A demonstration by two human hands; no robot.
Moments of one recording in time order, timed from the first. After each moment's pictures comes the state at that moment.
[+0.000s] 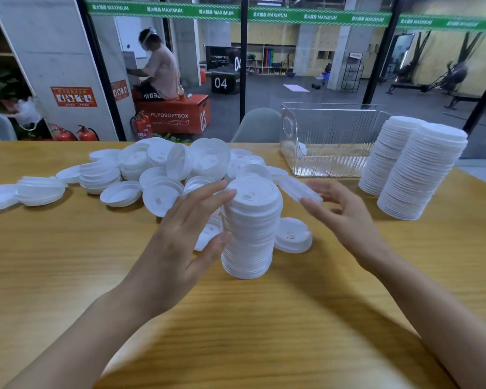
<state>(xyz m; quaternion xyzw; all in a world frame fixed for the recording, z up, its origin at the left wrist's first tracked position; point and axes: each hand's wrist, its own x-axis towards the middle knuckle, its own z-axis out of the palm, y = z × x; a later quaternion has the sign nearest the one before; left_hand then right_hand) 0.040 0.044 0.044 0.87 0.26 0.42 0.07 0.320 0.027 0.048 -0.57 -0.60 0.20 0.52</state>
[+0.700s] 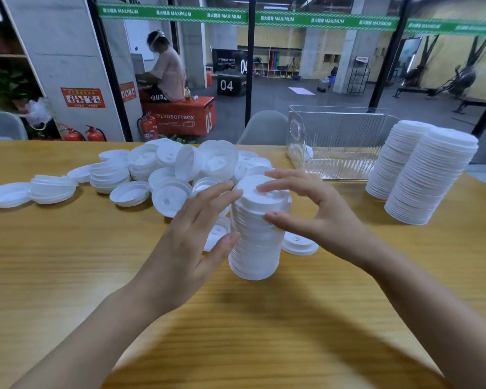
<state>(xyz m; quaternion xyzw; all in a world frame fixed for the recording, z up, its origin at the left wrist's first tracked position) 0.039 0.045 0.043 0.86 0.27 0.42 0.08 0.275 0.024 0.080 -0.45 -0.77 0.15 0.43</state>
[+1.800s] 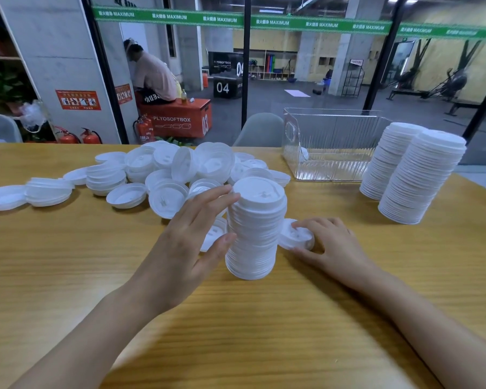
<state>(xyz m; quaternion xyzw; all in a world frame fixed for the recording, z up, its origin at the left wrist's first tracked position) 0.038 0.045 0.043 0.87 0.26 0.42 0.08 0.329 0.029 0.002 -0.67 -0.71 0.03 0.21</state>
